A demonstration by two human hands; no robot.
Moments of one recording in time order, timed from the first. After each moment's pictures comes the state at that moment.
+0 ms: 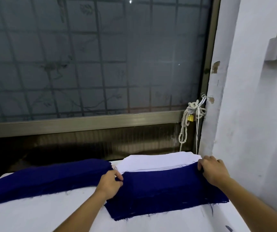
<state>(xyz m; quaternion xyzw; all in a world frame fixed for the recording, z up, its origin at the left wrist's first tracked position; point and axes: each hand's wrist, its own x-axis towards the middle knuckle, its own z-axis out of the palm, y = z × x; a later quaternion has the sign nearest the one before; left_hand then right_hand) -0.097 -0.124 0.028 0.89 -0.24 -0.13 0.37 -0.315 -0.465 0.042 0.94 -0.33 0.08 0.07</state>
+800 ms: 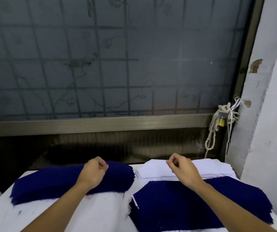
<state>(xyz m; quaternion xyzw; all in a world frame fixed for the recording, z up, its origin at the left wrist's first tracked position) 0.004 -0.028 0.066 0.90 -0.22 -0.01 0.37 -0.173 -0.322 0.060 0.91 -0.22 0.21 -0.27</state>
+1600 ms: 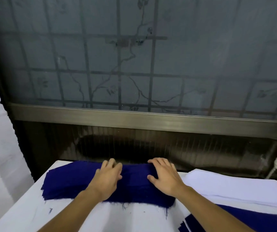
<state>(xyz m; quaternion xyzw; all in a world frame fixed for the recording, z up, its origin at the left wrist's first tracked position) 0.104 0.046 0.009 0.93 -0.34 0.04 0.13 0.022 -0.201 0.004 0.98 -0.02 0.10 -0.16</state>
